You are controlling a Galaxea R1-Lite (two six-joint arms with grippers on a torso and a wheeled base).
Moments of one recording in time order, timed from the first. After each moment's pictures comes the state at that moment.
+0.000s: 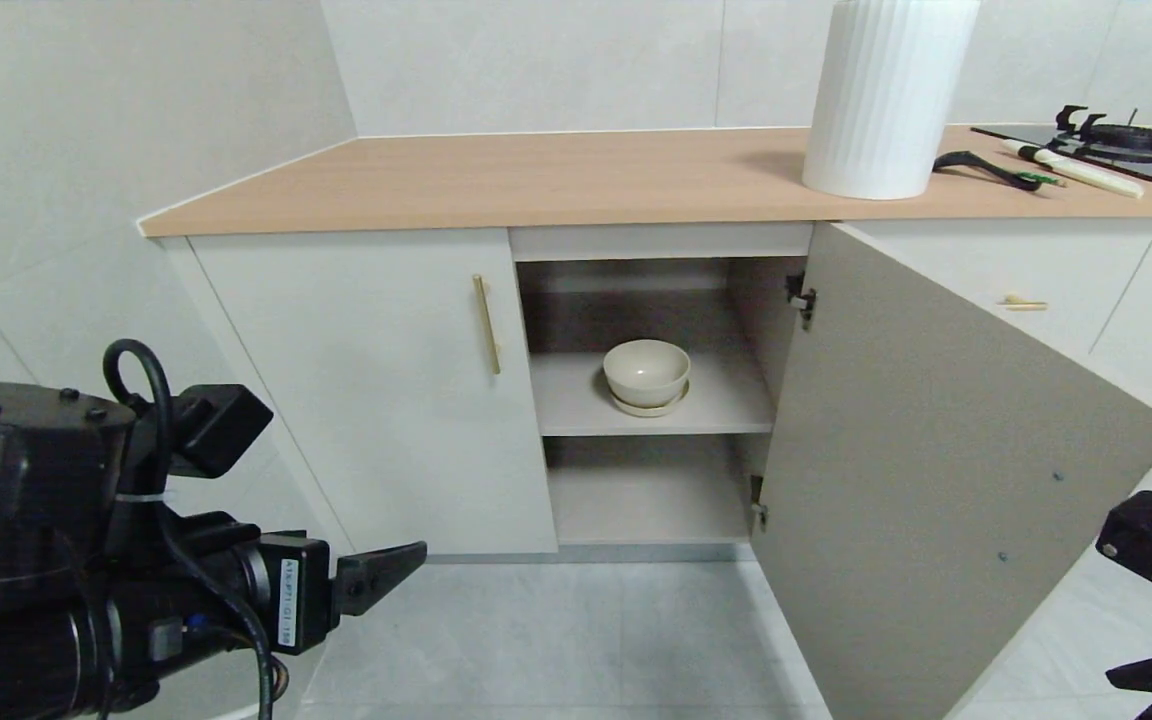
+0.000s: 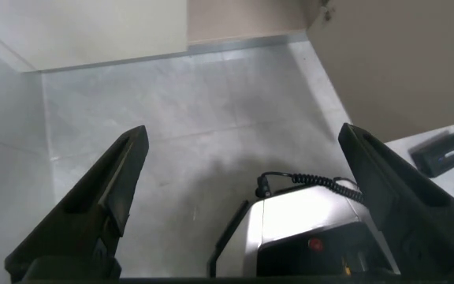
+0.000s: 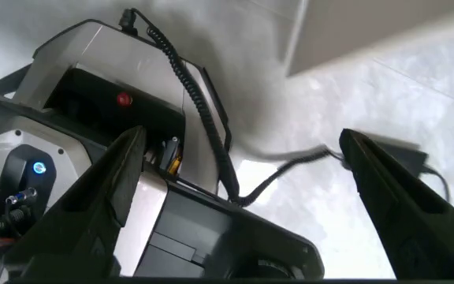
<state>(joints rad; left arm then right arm) -0.52 1.28 -0.65 -0.02 0.16 -0.30 0.63 1.16 -0.76 0.57 -0.11 0.19</state>
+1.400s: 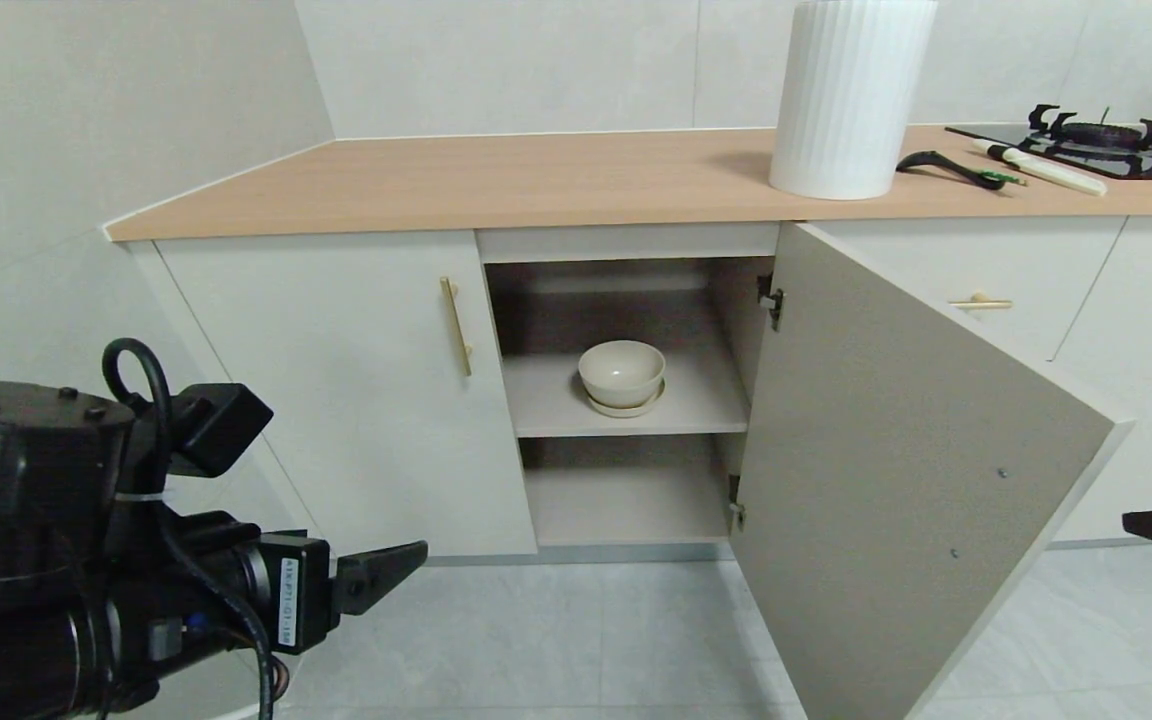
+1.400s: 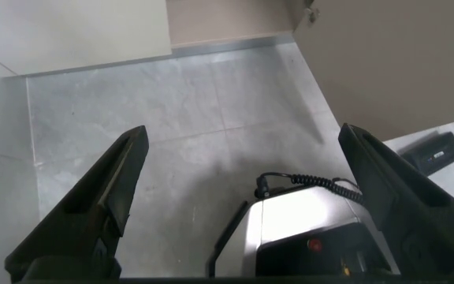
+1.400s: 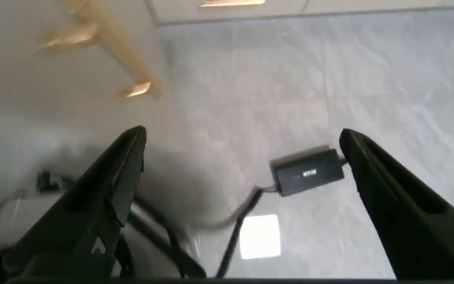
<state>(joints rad) -0.52 1.28 -0.65 -0.02 0.16 -0.30 0.02 1.16 -0.85 0.38 -0.13 0.03</state>
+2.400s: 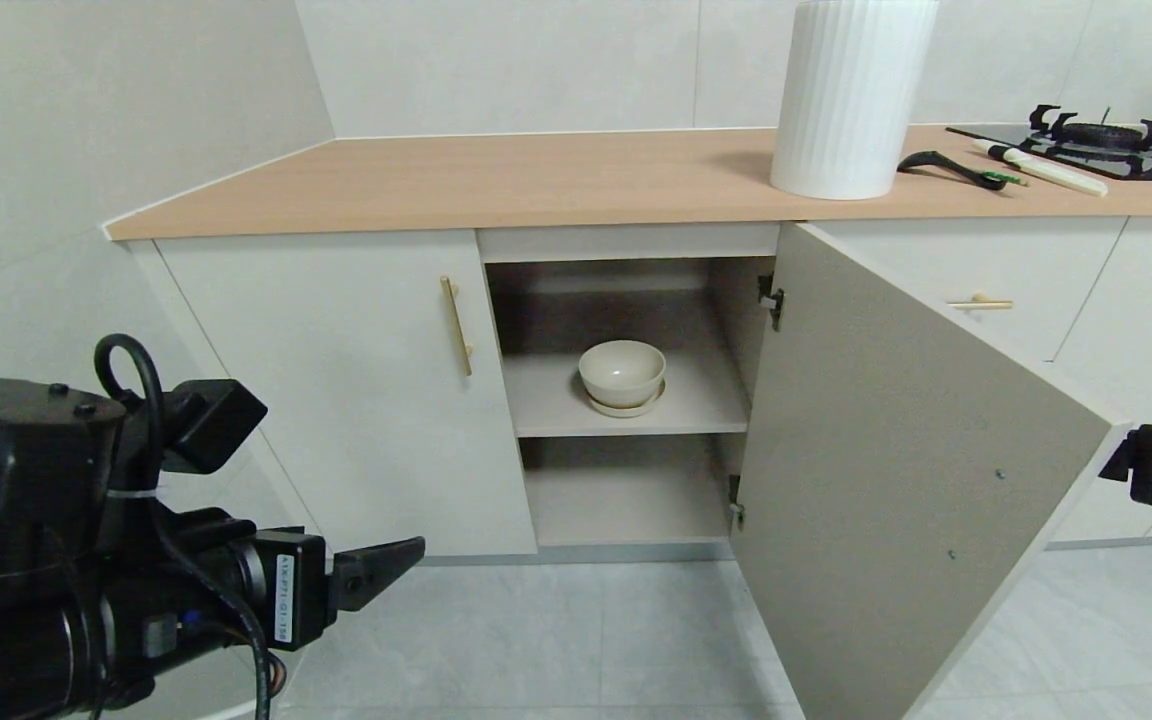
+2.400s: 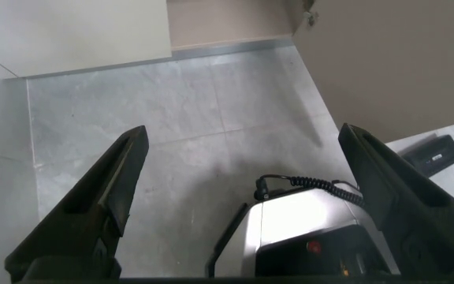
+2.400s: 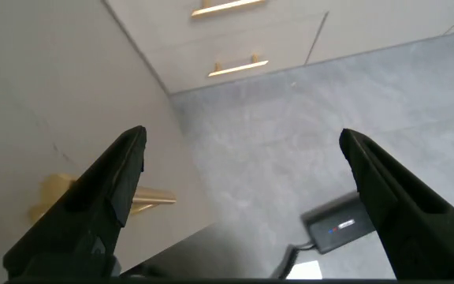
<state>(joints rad) -0.52 1.27 -0.66 -0.02 0.16 -0.30 0.04 1.31 -0.73 -0.05 -0.16 0.17</state>
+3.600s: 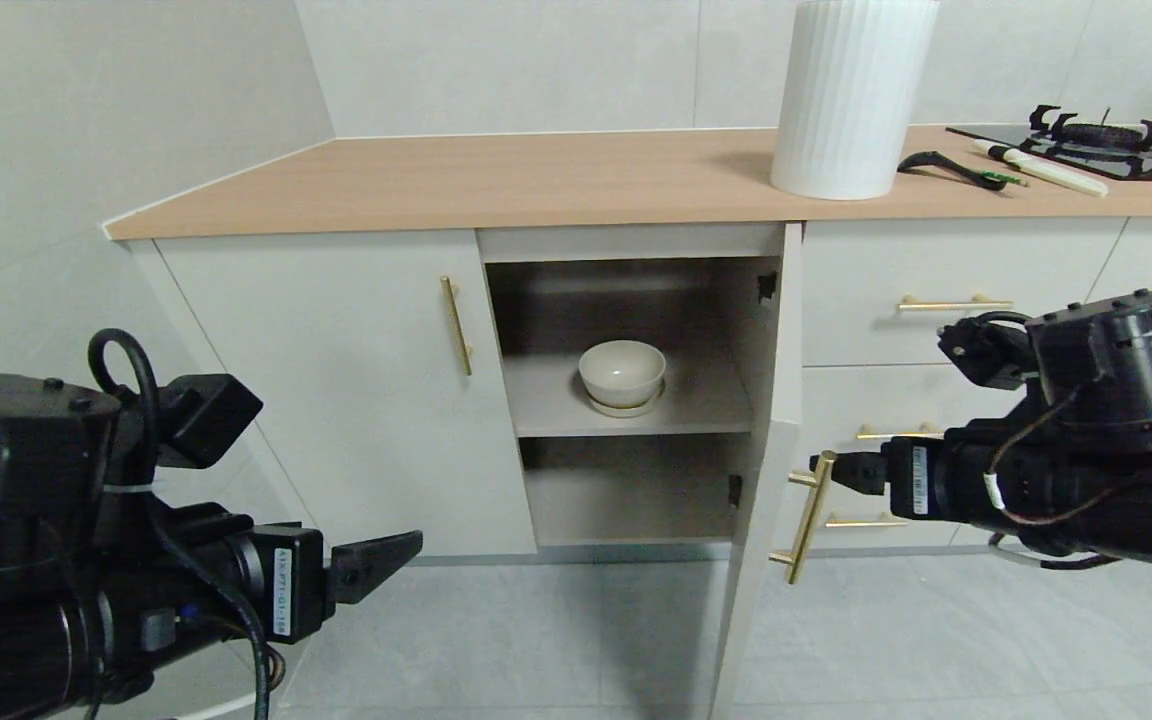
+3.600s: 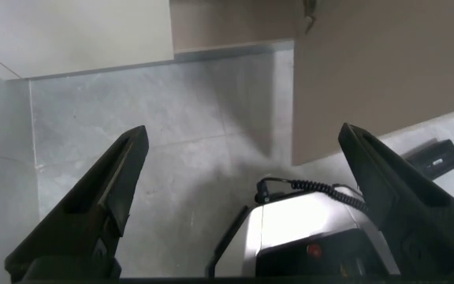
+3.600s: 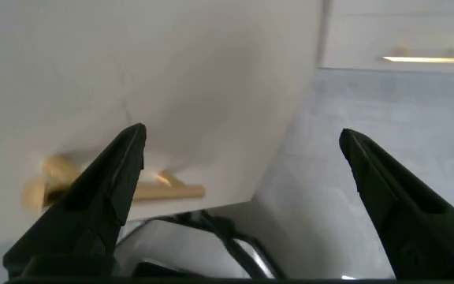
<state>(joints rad) -0.51 1.27 -0.66 -0.03 0.16 -0.30 0.52 1.54 -0.85 -0.14 -0.11 0.37</state>
